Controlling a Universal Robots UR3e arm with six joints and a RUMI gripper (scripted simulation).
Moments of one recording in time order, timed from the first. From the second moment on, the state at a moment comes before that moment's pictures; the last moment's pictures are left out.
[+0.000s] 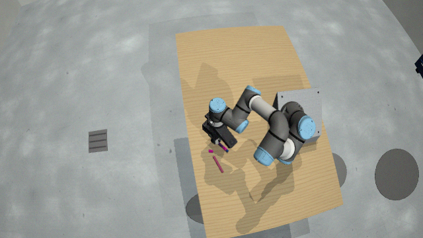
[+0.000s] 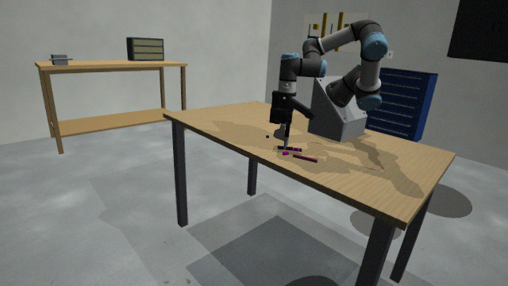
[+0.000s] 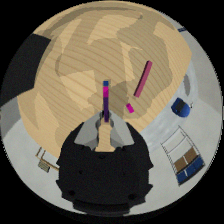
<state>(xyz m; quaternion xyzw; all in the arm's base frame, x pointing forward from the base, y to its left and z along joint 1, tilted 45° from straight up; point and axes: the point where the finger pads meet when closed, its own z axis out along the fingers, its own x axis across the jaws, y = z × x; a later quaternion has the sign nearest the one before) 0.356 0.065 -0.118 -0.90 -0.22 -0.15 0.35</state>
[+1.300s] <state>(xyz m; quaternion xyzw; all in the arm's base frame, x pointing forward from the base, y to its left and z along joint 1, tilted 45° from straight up) 0.356 0.065 -0.118 -0.90 -0.22 -0.15 0.35</state>
